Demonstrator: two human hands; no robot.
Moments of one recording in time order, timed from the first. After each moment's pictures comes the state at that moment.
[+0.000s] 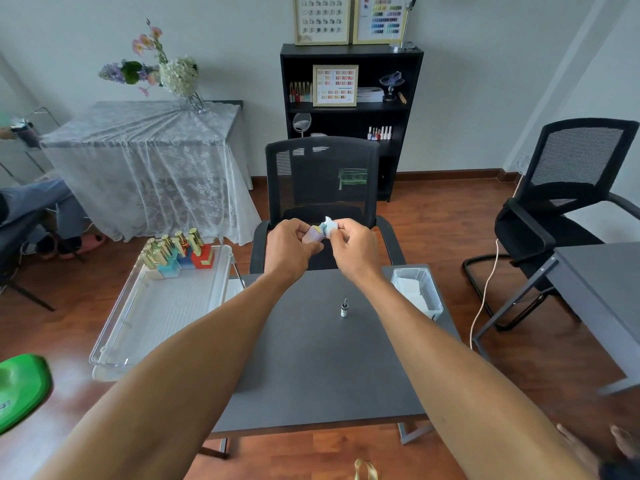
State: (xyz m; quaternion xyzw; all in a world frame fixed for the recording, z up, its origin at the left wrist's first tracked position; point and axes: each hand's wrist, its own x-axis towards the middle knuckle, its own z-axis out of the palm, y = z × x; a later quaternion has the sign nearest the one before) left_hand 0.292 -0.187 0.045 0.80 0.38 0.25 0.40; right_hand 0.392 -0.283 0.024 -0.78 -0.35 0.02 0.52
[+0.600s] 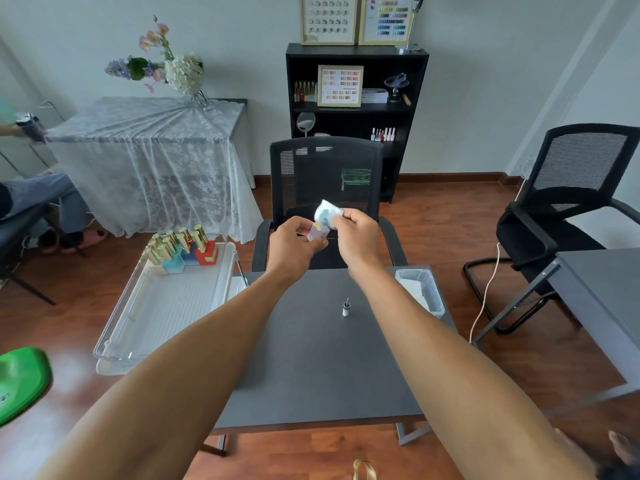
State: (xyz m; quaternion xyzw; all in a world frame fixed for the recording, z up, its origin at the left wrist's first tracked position) left_hand 0.283 -0.186 0.046 0.77 0.37 0.26 0.45; right_hand 0.386 -0.263 0.048 -0.73 -0.19 0.13 0.65
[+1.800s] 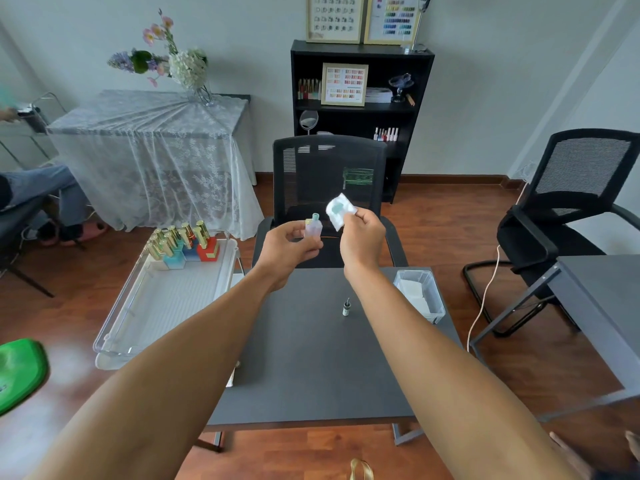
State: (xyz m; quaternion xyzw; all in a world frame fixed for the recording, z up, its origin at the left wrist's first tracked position) left_hand 0.268 -0.170 0.035 0.63 0.33 0.23 0.66; right_hand 0.380 -0.253 0.042 -0.71 -0.09 0.09 0.70
